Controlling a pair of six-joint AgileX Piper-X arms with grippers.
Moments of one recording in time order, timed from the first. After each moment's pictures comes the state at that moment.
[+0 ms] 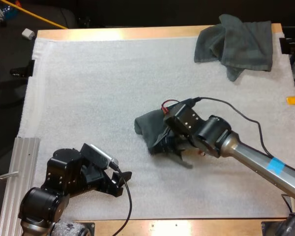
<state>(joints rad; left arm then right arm) -0.31 0.59 -0.59 0.96 0.48 -1.77 0.86 1.52 -1.18 0.83 -0.07 -1.46</state>
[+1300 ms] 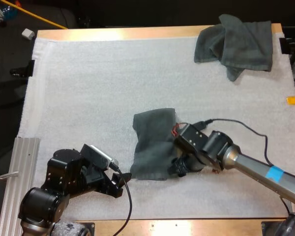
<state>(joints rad) -0.31 0.59 -0.59 0.98 0.48 -1.77 0.88 1.50 -1.04 0.96 -0.04 -1.44</state>
